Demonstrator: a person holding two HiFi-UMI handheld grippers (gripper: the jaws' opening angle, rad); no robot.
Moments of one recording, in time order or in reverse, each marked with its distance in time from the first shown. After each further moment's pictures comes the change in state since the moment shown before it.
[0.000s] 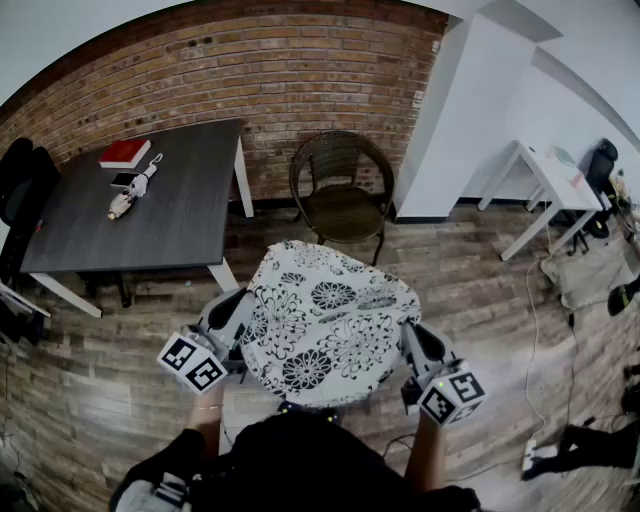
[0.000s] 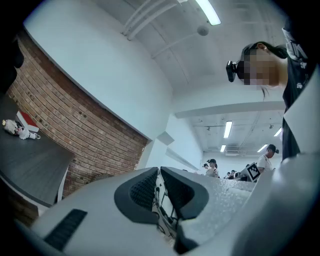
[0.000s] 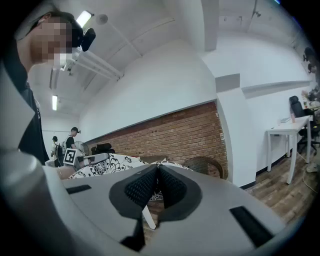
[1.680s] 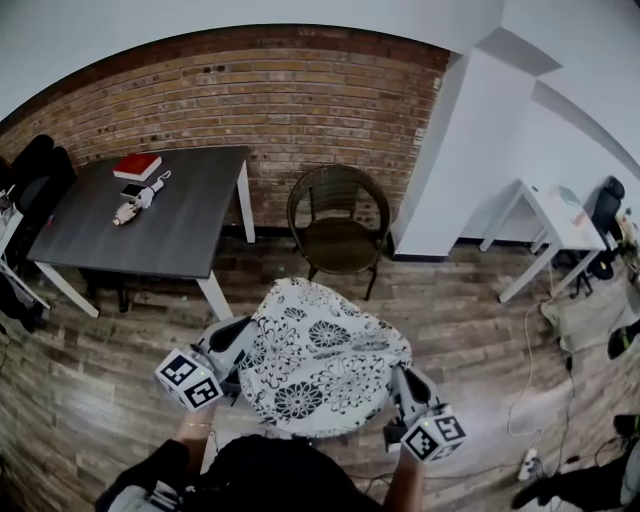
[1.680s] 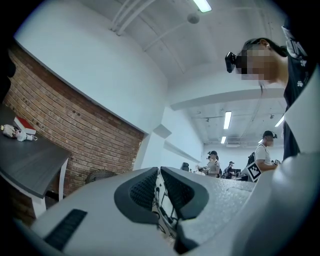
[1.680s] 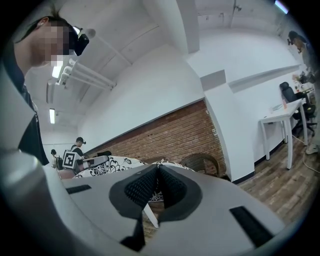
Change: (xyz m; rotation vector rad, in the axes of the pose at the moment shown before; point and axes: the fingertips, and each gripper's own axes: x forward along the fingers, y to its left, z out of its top) left arm 0.031 -0.086 -0.038 0.057 0.073 0.020; right arm -0.074 -0.065 -0.026 0.135 -0.043 0.017
